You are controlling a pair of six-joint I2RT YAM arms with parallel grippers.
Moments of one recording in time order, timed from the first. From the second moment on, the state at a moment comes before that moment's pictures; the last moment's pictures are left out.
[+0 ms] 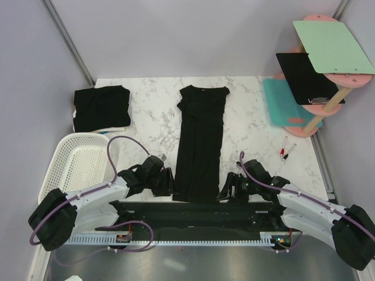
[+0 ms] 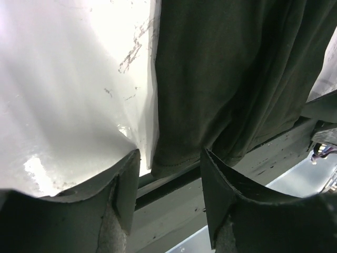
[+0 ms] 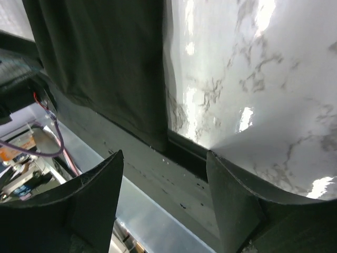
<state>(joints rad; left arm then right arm) -0.77 1.05 0.38 -0.31 0.19 -0.92 0.64 0.90 0.27 -0.31 -0.45 0.93</state>
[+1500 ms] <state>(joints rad) -0.72 1.20 0.80 -0.41 0.20 -0.88 0.79 1.00 0.57 -0.11 0.02 0.93</state>
